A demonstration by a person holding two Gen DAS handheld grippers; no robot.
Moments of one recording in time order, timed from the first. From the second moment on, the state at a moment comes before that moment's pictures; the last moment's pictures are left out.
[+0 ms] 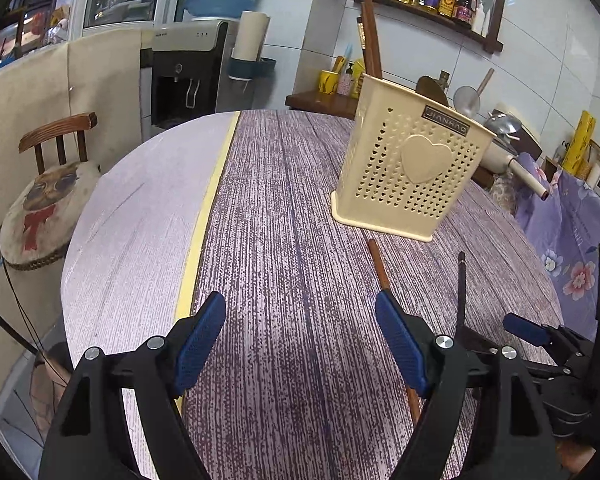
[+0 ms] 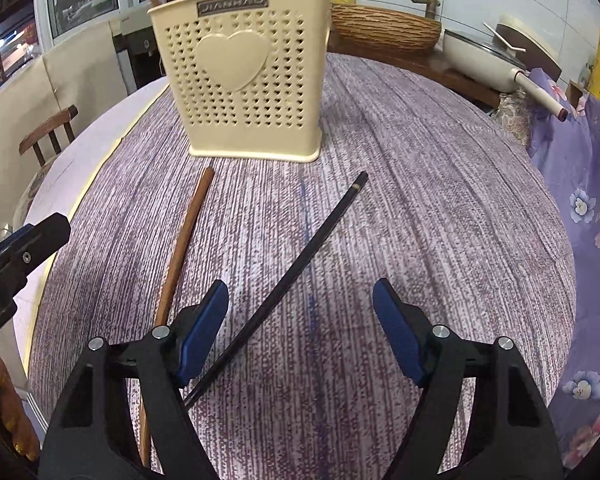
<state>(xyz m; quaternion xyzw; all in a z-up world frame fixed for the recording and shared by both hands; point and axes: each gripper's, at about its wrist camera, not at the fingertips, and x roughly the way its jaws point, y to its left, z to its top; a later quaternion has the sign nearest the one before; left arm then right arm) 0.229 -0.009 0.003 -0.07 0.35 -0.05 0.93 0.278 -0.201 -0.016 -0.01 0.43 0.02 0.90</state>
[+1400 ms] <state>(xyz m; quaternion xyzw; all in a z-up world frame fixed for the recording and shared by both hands) 0.292 -0.091 -0.030 -0.01 0.45 -0.11 0.89 0.271 -0.263 -0.019 0.03 0.44 0.06 0.89</state>
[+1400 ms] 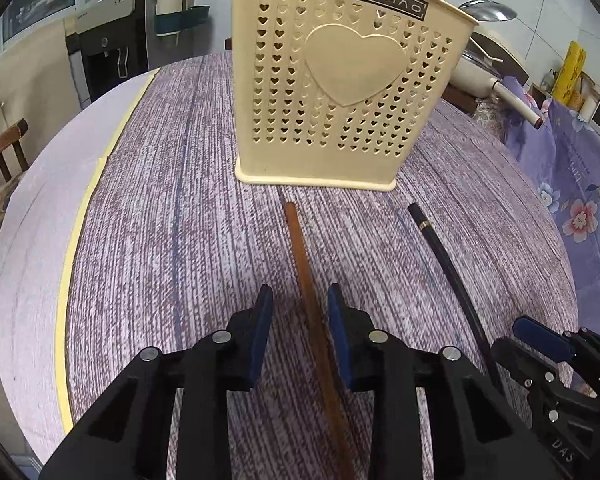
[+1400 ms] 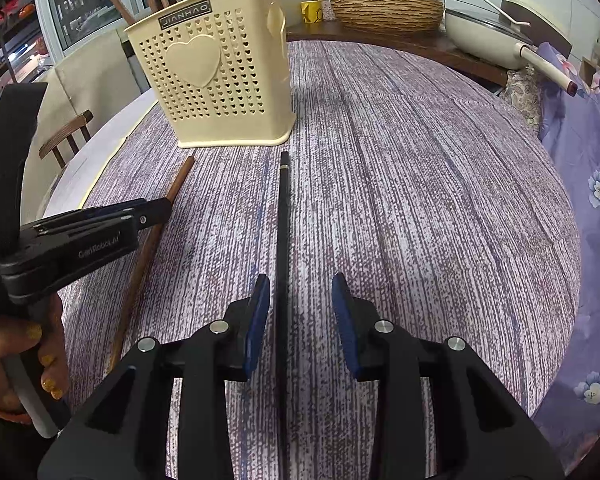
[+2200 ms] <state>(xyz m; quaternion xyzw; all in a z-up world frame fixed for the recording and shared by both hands) 0.310 -0.095 -0.031 0.01 0.45 -0.09 0.89 0.345 -0.232 -0.028 -0.01 0.44 0.10 0.89</state>
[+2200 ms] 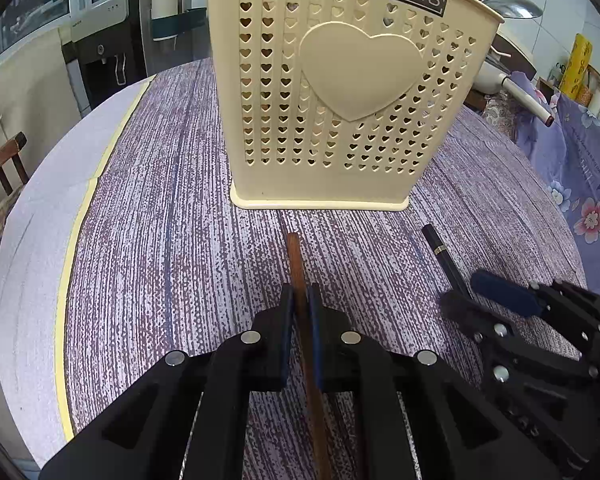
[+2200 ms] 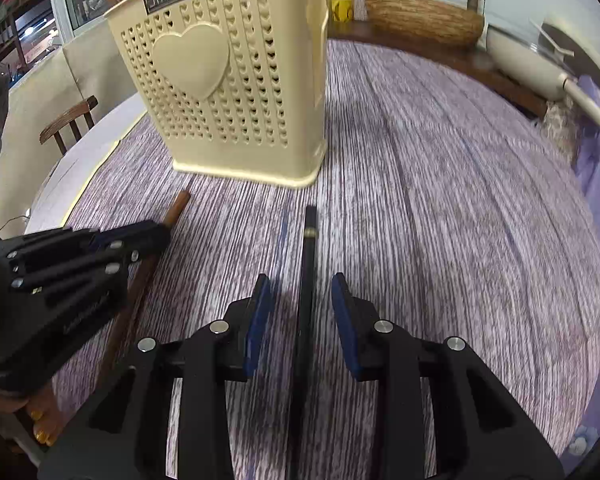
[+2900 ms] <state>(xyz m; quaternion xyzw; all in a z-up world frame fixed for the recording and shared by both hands) 0.309 -0.104 -0.031 0.02 0.44 -0.08 0.89 0.351 -0.221 -0.029 -0.02 0.43 0.11 0.90</state>
